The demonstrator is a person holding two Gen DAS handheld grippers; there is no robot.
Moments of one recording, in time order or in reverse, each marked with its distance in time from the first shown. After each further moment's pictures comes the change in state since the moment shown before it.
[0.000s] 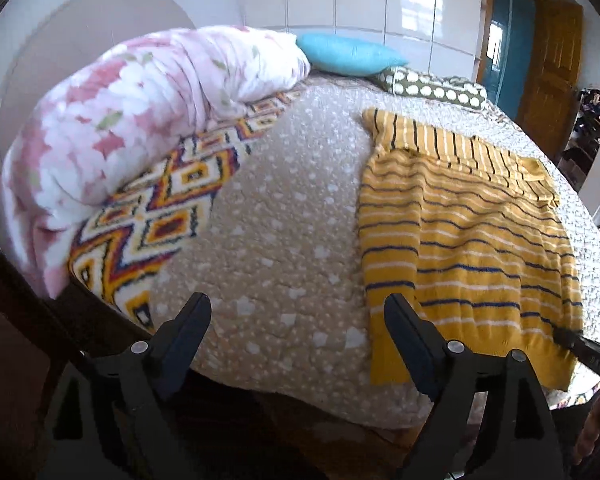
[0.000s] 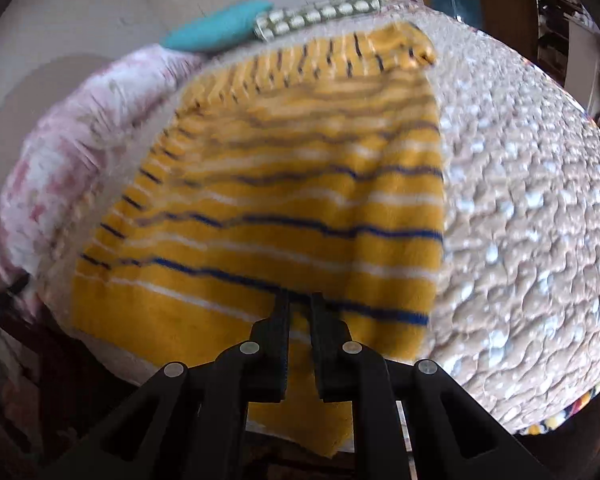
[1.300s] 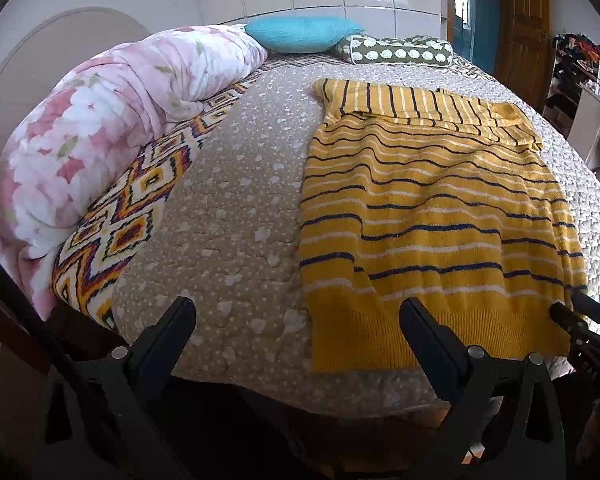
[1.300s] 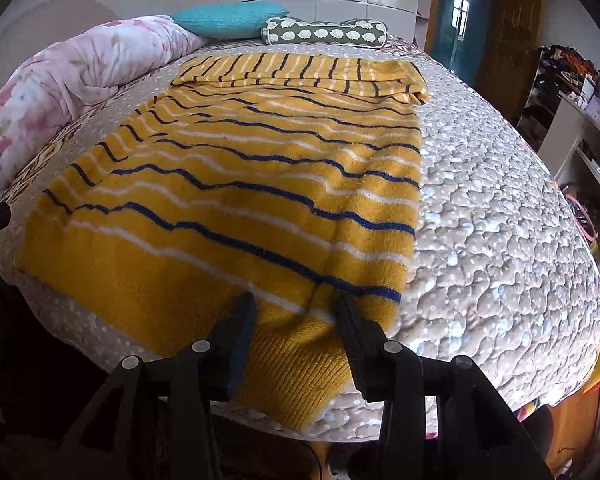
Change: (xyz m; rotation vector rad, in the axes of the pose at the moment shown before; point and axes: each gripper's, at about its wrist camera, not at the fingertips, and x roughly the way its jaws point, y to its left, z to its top) left arm 0.016 -0.061 -0.014 0.160 0.092 -0.017; right arm -0.012 0.028 -0.022 -0.176 -0.066 -0.212
